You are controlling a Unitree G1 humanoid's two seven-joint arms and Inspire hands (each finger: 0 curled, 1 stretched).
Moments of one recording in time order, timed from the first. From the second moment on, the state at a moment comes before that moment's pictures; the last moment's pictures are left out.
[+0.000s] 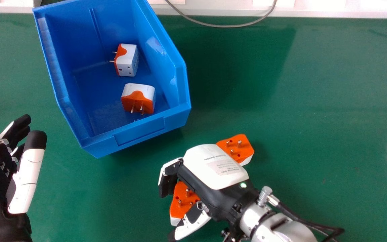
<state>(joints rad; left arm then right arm) 0.43 0.01 0.30 -0.22 0.00 -0.33 0.10 -0.04 -0.25 0.61 -0.03 -0.82 -0.08 0.04</state>
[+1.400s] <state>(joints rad) 0.41 0.01 0.29 -0.22 0.05 -0.32 0.11 -0.81 0.01 0.52 0.55 -0.83 -0.31 -0.25</state>
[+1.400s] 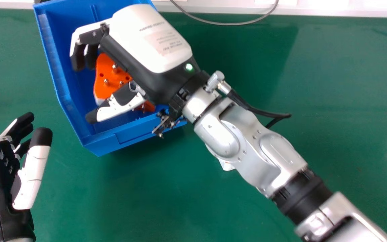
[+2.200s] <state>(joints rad) 0.42 0.02 0.26 -0.21 0.08 -0.33 0.10 -1.06 0.15 0.56 1.03 -0.83 -0.21 -0.41</state>
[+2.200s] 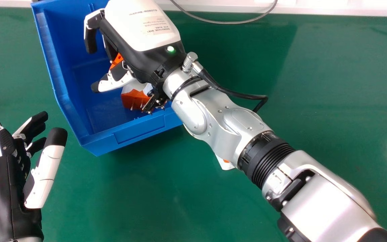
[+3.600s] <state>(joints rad) 0.40 0.02 0.25 -0.19 0.07 -0.35 0.10 -0.83 0.01 0.63 0.61 -0.84 -0.14 -0.38</state>
